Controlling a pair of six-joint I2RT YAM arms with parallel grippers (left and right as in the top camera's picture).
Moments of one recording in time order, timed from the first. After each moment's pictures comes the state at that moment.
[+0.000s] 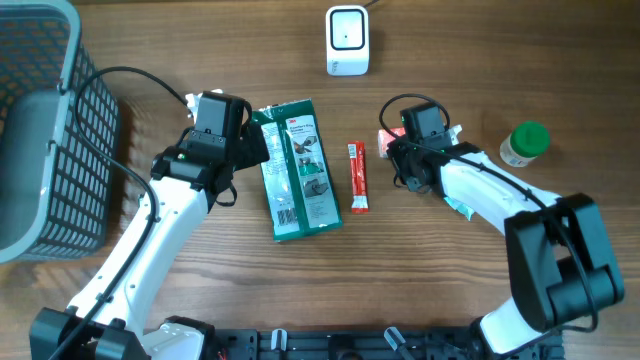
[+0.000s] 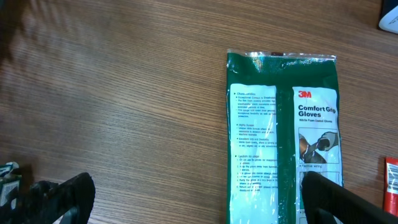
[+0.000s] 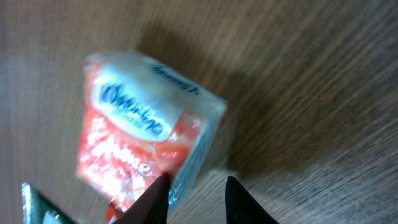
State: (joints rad) left arm -0.27 1.41 1.01 -0.63 -0.24 -0.47; right arm 0.33 1.76 0.91 -0.26 0.00 1.39
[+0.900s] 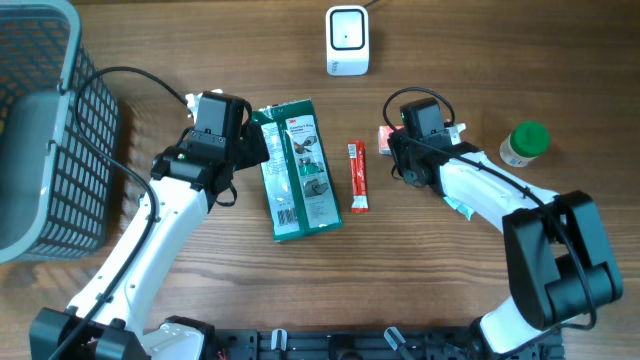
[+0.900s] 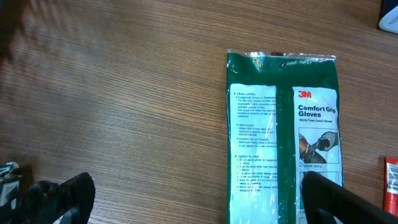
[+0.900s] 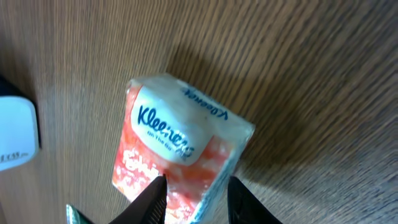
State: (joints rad) left arm -0.27 1.41 1.01 -0.63 -0.24 -0.47; right arm 0.33 1.77 0.91 -0.17 0.05 1.50
